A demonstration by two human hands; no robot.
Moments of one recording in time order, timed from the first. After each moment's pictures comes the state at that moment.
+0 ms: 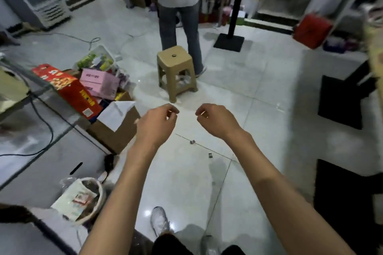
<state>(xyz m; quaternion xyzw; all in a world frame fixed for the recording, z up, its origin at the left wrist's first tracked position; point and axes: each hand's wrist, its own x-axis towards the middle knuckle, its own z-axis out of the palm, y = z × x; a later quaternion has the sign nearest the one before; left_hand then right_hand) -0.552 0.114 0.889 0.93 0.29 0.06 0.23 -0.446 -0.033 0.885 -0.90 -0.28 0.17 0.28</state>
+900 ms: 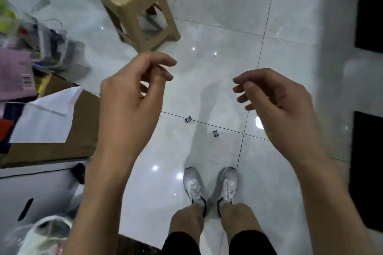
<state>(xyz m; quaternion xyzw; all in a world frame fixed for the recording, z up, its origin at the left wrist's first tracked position) -0.280 0.240 0.679 0.87 0.18 0.16 0.43 -0.220 0.034 0.660 -0.81 -0.08 0.11 0.57</state>
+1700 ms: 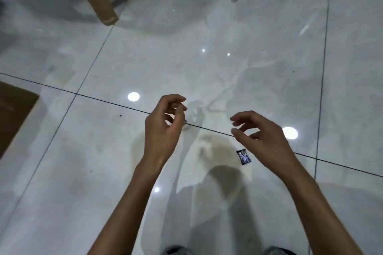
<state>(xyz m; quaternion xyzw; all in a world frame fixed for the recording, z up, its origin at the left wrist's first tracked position) -0.189 0.245 -0.045 0.81 0.22 0.14 0.52 -0.137 0.033 -0.055 -0.81 -0.08 0.22 0.54</state>
